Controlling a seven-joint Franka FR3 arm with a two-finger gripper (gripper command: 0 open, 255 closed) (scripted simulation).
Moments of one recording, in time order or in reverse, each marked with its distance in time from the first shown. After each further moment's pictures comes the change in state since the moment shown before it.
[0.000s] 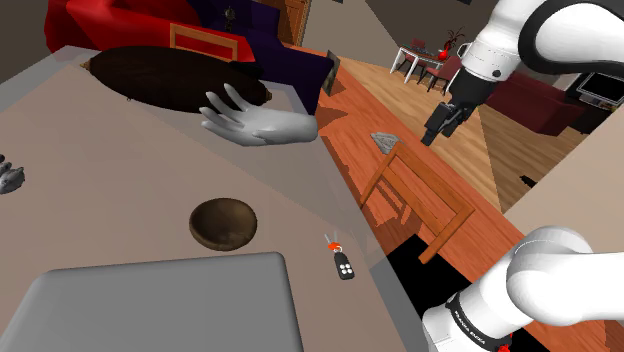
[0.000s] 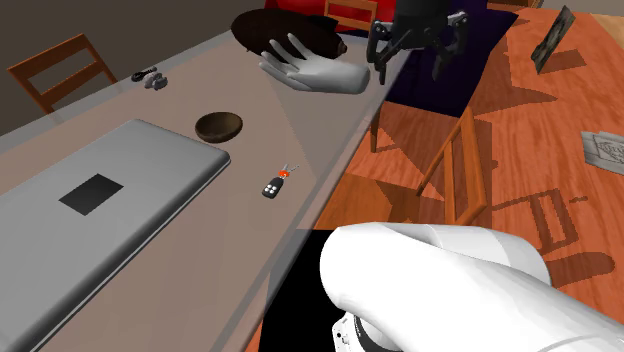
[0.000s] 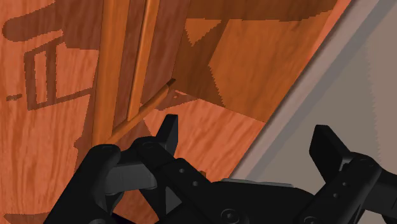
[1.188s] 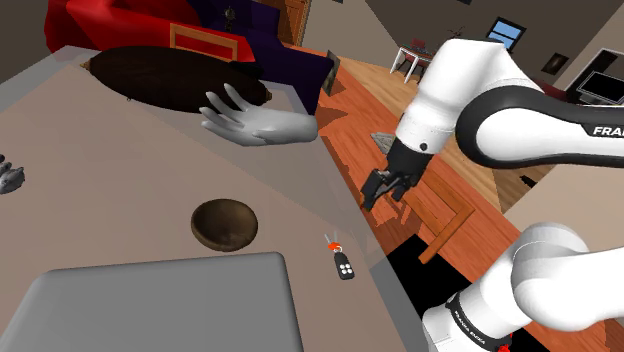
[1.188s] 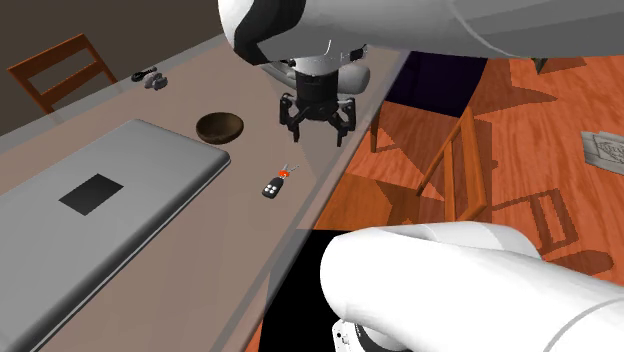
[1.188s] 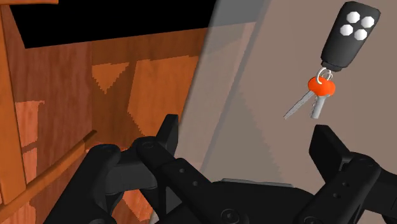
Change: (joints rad) arm 0.128 0.075 0.276 -0.245 0.294 0.259 0.383
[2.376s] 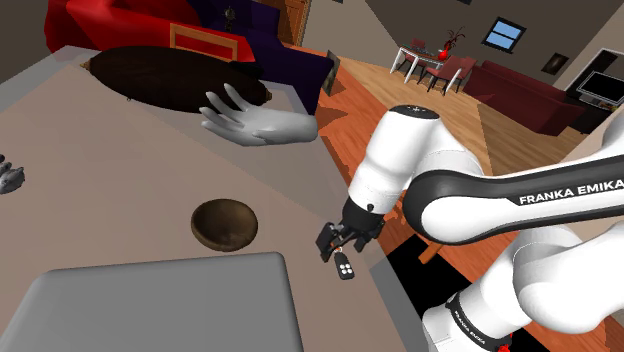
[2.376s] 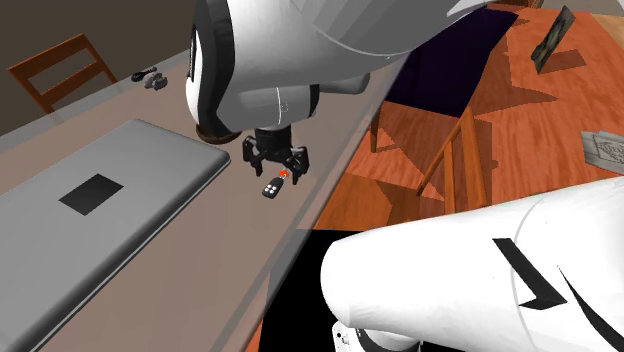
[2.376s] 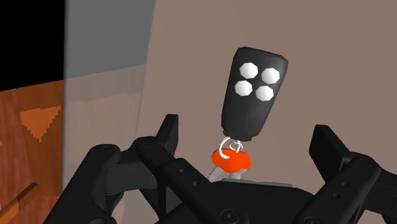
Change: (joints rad) arm 0.065 0.272 0.213 -0.068 0.169 0.345 0.210
